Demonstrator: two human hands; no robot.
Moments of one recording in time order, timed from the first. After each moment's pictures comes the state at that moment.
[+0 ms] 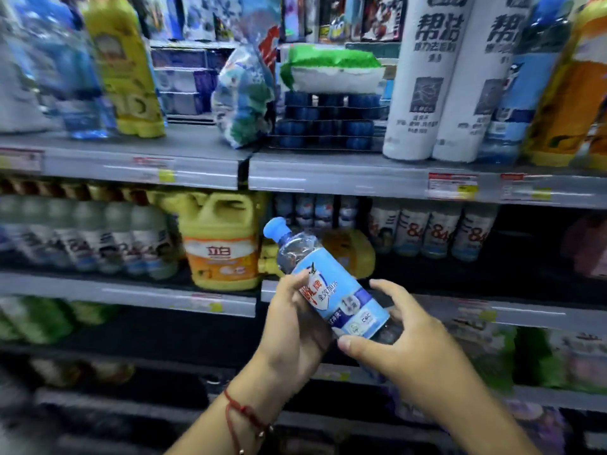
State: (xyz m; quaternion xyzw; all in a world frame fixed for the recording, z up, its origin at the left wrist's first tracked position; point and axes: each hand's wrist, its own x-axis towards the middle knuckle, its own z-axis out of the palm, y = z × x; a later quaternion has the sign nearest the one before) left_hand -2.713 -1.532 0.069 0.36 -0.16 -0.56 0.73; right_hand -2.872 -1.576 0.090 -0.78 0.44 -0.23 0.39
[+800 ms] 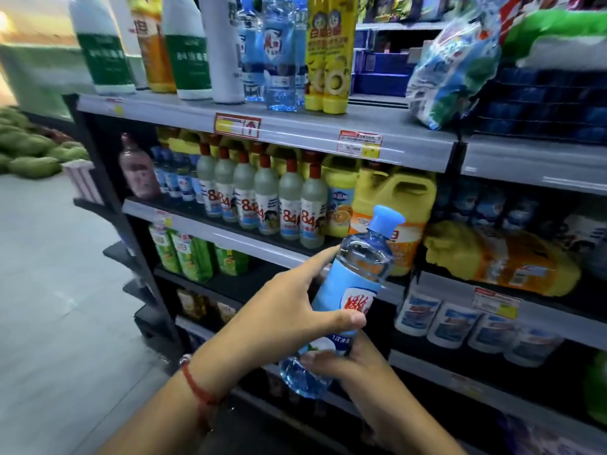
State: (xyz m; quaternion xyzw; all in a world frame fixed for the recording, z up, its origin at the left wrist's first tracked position) left_hand -2.527 -1.330 0.081 0.72 -0.49 -0.20 0.45; right_hand -2.649 -1.422 0.019 -0.69 0.18 -0.10 0.70
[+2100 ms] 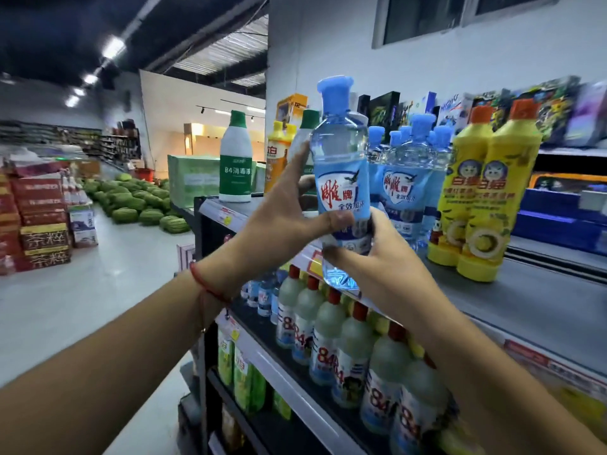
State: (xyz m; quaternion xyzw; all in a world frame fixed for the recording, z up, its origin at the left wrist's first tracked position) left_hand -2.259 -1.377 0.255 0.65 -0.46 0.10 0.60; right_hand -2.351 -1.517 0.234 -0.85 -0.04 -0.26 0.46
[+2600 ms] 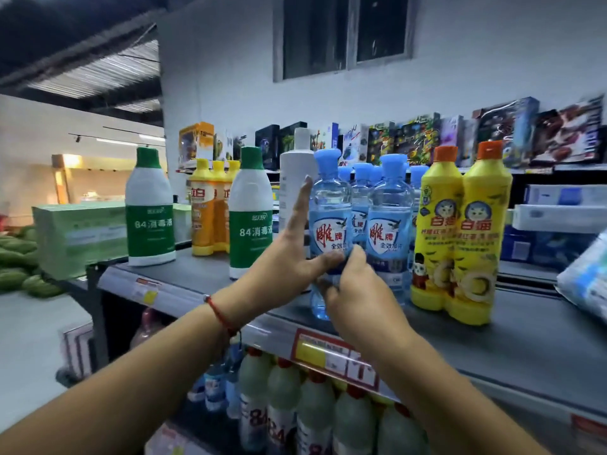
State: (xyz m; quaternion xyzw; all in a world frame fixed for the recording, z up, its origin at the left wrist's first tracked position) left_hand -2.125 -1.445 0.265 0.64 -0.59 0.10 0.48; right_hand -2.244 -1.516 0.247 -0.87 0.27 -0.30 0.29
